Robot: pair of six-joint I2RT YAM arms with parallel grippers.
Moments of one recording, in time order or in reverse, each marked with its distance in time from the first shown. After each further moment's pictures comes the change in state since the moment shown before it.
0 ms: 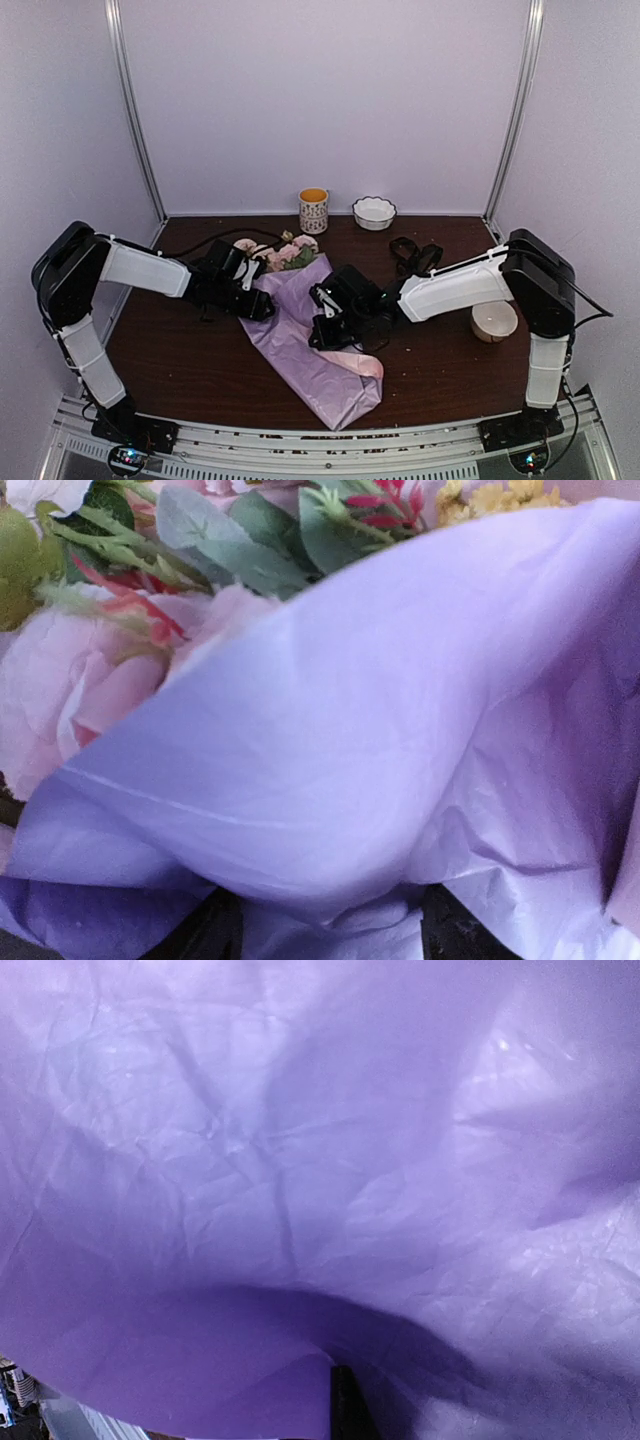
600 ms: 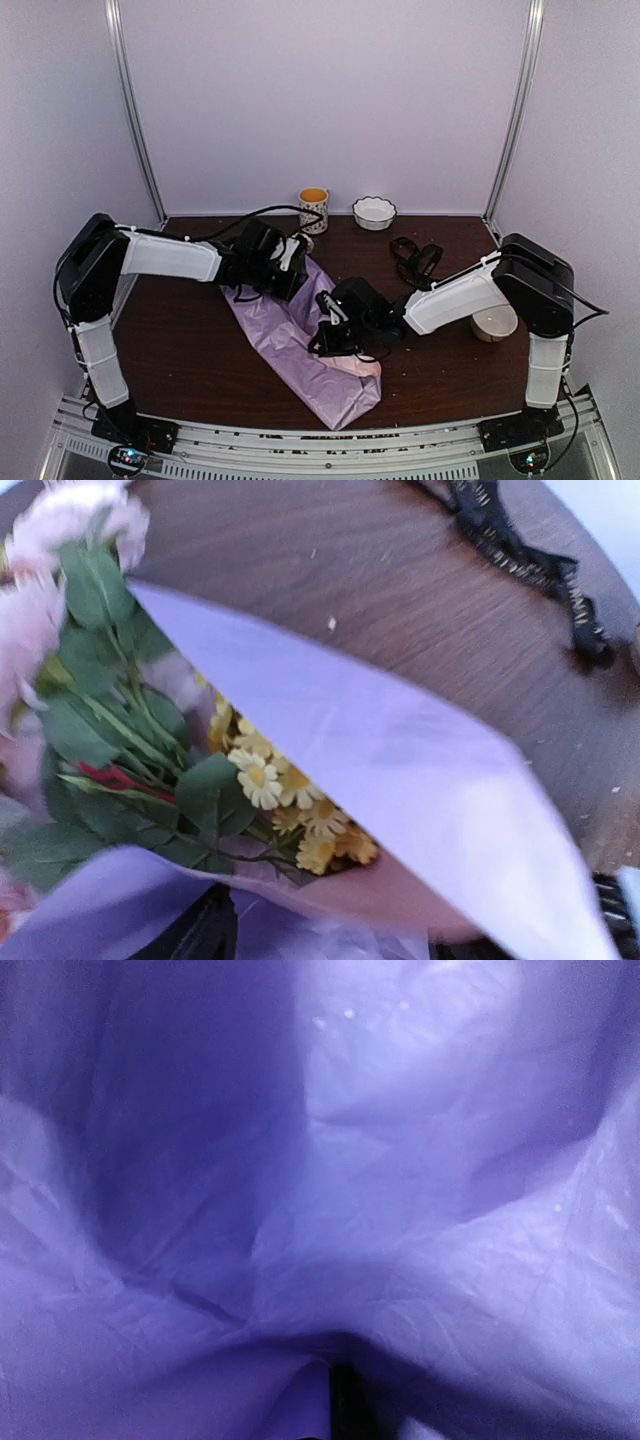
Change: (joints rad) left arm -0.136 0.165 0.306 -0.010 0.011 0.013; right arm 0.000 0.006 -0.122 0.220 -0.043 0.098
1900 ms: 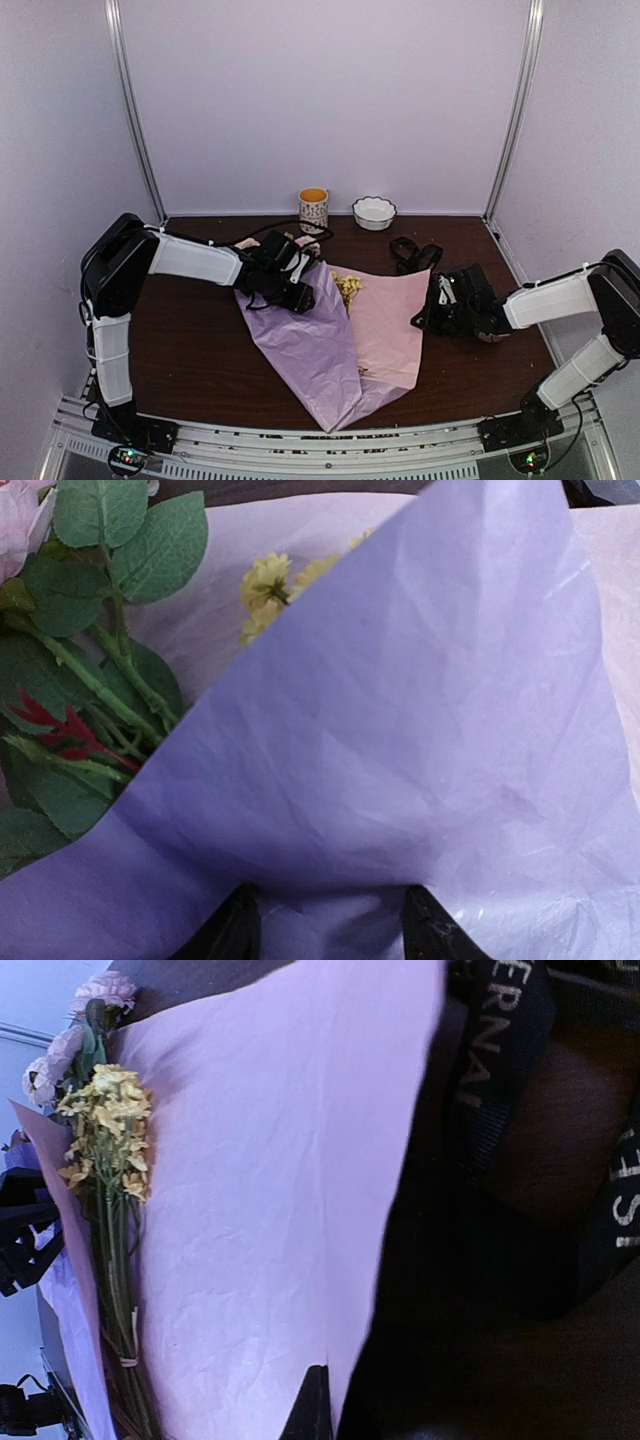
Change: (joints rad) left arm -0.037 0.111 0.089 -0.089 -0.080 -0.012; right arm -0.499 -0.484 -0.550 0.032 0.026 -0.048
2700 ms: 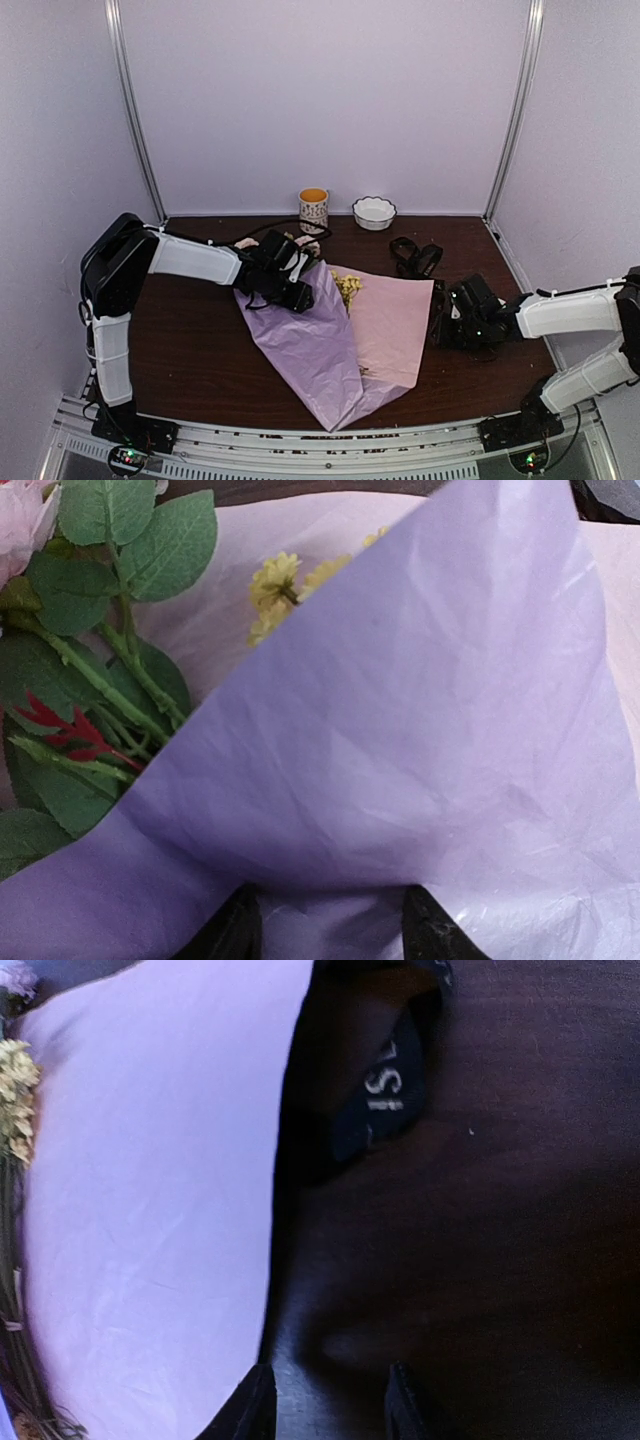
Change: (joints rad) left arm 0.008 0.000 0.000 0.000 0.001 0.000; right arm 0.093 -0.184 -0.018 -0.332 0.294 -0.039
